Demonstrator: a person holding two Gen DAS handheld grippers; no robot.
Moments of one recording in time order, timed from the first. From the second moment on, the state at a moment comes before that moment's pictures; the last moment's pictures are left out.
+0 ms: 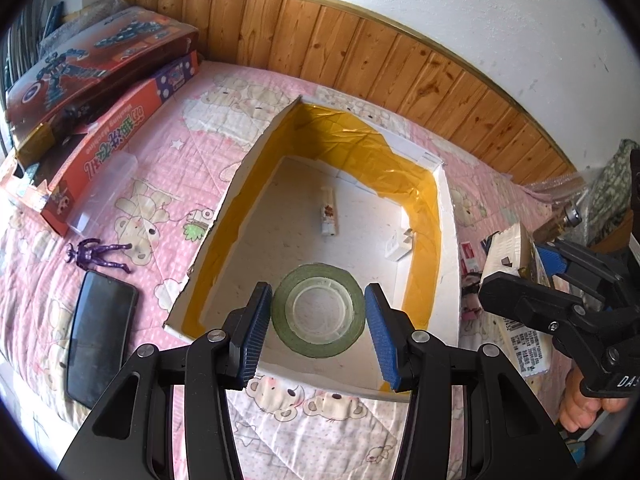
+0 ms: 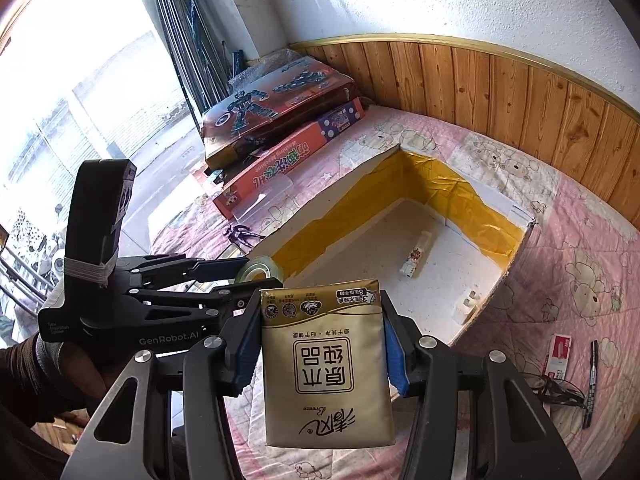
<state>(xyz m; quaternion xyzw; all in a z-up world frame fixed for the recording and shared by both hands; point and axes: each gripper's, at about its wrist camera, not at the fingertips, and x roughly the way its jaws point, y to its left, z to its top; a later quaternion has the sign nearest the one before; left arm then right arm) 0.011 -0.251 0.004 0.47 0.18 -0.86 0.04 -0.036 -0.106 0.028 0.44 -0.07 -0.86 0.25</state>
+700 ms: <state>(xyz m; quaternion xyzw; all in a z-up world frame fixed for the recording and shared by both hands) -0.019 -0.269 -0.021 0.50 0.17 -0.85 0.02 -0.131 -0.129 -0.019 0.51 -0.08 -0.83 0.20</state>
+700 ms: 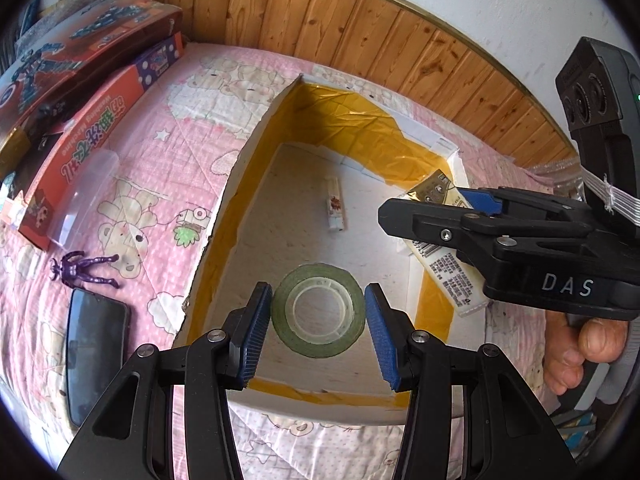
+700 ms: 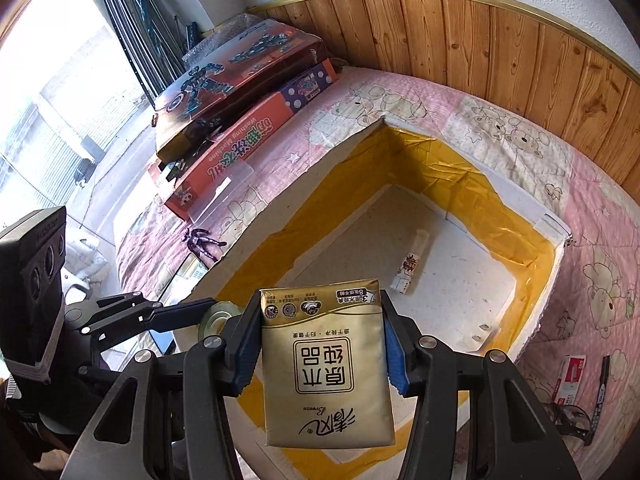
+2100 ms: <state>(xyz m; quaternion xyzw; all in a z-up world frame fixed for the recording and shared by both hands) -0.076 -0.278 -0.056 0.60 0.17 -0.79 -0.01 -0.261 -0.151 -0.109 0.57 -0.15 -0.79 0.19</state>
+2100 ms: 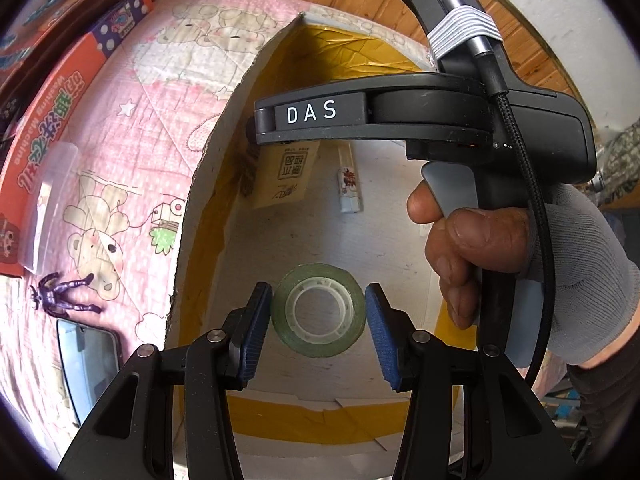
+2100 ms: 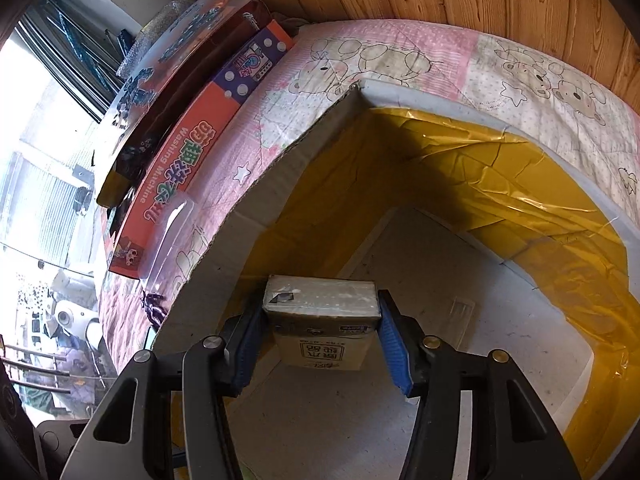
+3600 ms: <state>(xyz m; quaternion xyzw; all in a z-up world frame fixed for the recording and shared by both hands) -0.017 -0.216 -0.003 0.57 0.08 -0.81 0.02 -0.123 -0.107 -0.020 0.52 -0.08 -0.82 0.22</state>
